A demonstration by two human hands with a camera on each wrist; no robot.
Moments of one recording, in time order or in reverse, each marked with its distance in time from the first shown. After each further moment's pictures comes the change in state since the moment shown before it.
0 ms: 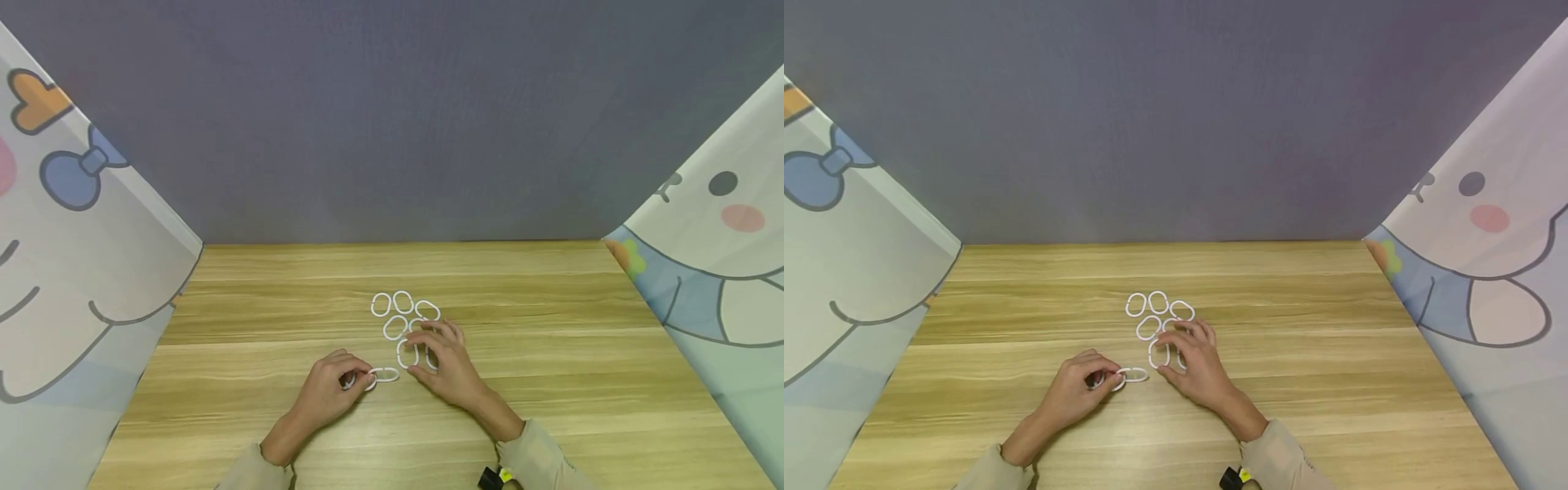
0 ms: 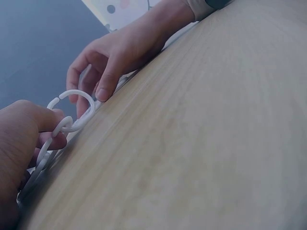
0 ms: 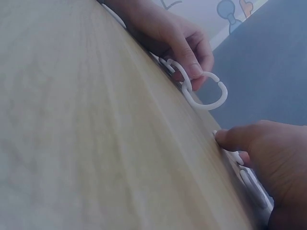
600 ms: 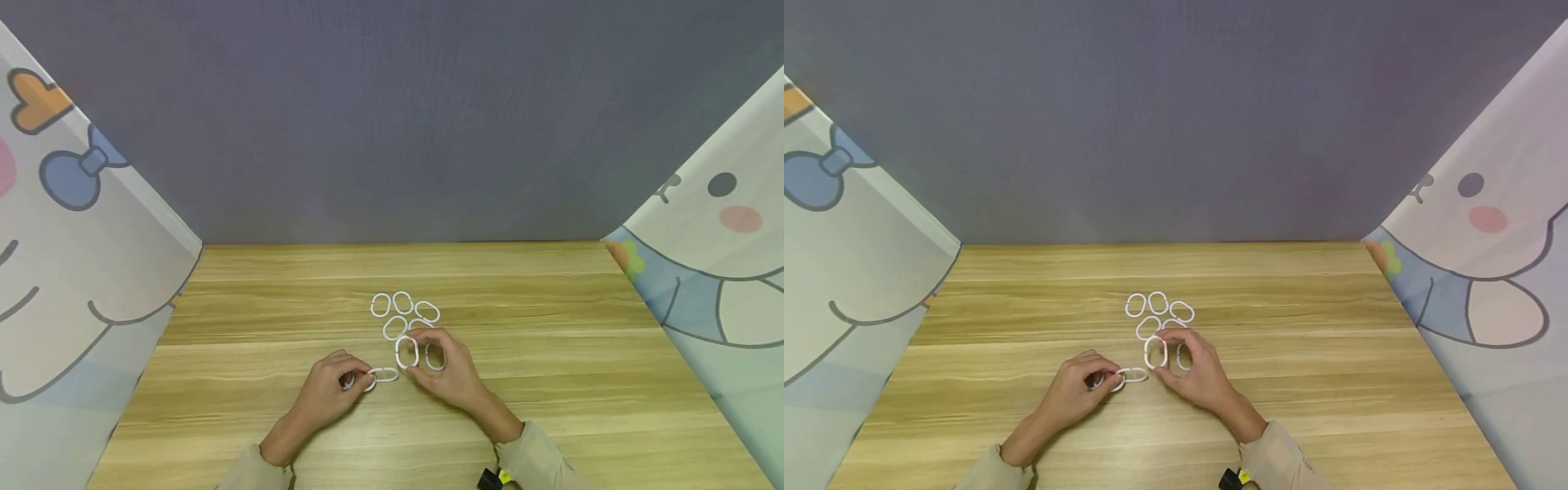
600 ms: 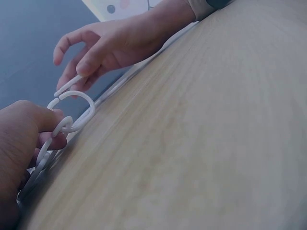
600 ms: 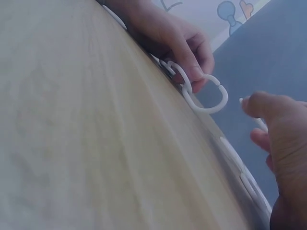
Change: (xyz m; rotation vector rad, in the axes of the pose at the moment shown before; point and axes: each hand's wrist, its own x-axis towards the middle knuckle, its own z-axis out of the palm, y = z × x) left_hand -0.001 0.000 0.000 -0.007 0.003 -0.006; right_hand -0.001 -0.005 -0.001 0.353 0.088 -0.033
